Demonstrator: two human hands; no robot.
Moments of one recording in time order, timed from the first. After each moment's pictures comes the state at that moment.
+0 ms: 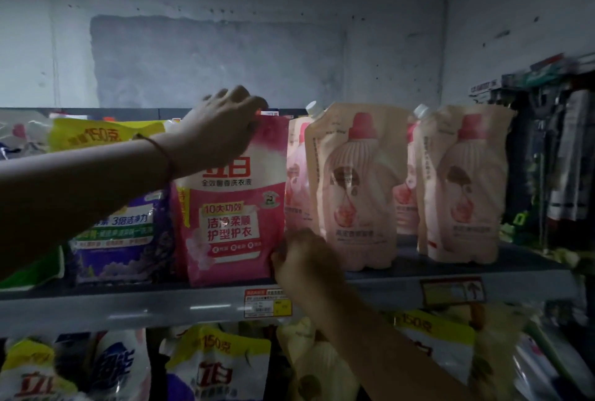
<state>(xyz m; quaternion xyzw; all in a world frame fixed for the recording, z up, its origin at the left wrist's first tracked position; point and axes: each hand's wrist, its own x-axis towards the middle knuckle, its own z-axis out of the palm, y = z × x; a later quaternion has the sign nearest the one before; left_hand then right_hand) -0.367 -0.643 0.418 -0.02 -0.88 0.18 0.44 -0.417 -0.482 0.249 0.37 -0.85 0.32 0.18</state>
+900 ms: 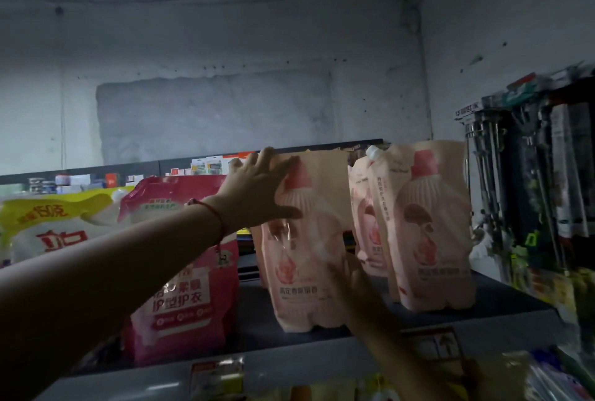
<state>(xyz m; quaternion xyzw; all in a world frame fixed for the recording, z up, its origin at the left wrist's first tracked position) -0.462 -0.556 0.418 0.04 -0.90 0.25 0.36 -0.531 -0.395 0.241 0.27 -0.75 0.60 0.06</state>
